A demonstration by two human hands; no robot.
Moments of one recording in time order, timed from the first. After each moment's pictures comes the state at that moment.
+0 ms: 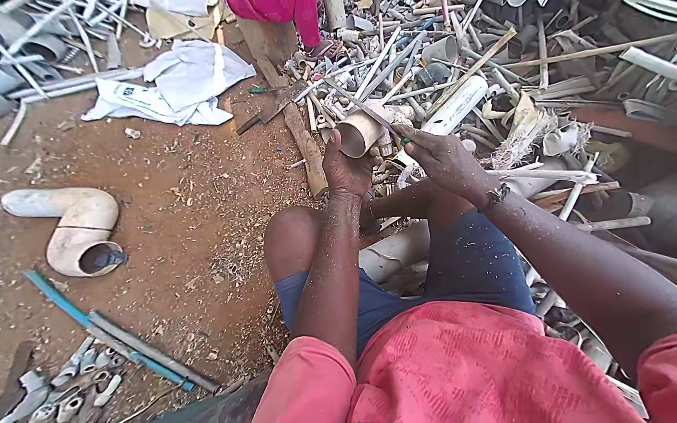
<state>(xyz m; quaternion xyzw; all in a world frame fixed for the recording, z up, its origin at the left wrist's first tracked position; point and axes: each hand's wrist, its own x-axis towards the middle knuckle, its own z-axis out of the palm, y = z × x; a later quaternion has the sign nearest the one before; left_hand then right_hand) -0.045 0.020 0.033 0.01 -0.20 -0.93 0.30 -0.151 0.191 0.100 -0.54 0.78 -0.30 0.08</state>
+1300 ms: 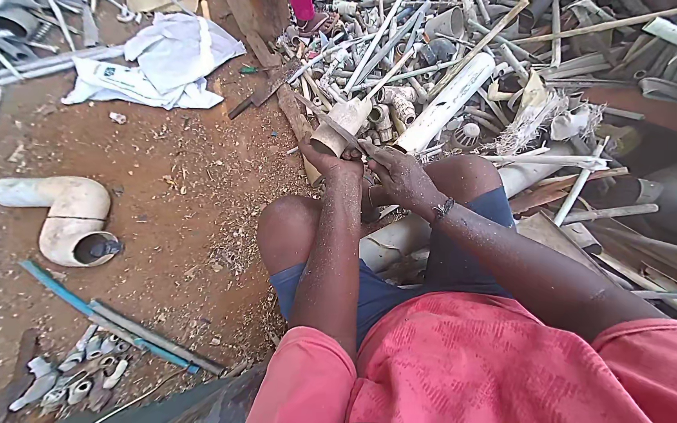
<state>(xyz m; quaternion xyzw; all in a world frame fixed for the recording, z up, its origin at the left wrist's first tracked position) -0.058 0.016 0.034 0.30 -0.11 -0.84 0.43 -0.102 0.150 0.030 -0.49 0.82 -0.29 0.08</state>
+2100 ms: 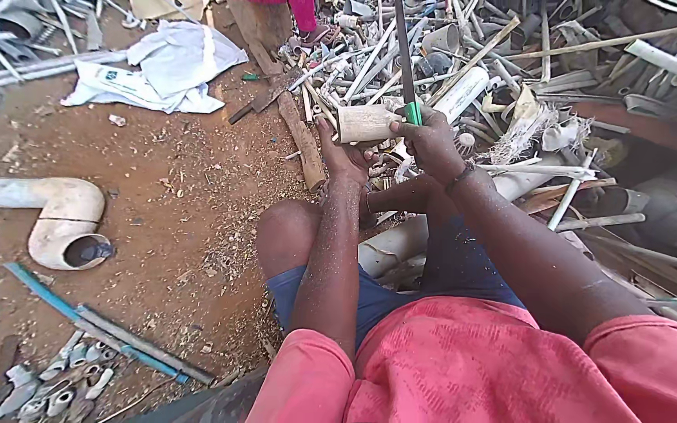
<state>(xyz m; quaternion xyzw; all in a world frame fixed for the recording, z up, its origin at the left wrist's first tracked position) -0.061 0.015 0.039 0.30 -0.27 -0.89 0.23 -0.166 0.138 0.066 -0.22 0.68 -0.66 0.24</state>
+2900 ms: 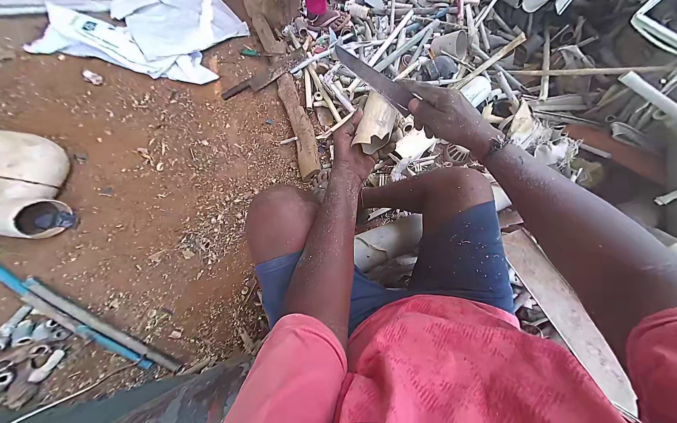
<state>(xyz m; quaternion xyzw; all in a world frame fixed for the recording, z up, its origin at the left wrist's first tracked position) -0.059 0.011 0.023 0.17 -0.20 -0.94 0.20 -0.199 0.144 0.116 -0.53 0.79 -0.26 0.17</state>
